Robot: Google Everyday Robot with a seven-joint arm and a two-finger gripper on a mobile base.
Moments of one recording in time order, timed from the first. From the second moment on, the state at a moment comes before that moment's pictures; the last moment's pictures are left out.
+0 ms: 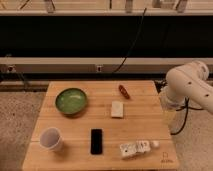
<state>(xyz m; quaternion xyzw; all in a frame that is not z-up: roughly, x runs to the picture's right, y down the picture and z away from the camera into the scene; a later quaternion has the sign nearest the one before) 0.287 0.107 0.683 -0.28 0.02 0.02 0.96</state>
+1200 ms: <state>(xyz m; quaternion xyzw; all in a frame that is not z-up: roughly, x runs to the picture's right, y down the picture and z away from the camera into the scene) 0.275 0.104 0.685 -0.28 0.02 0.01 0.96</state>
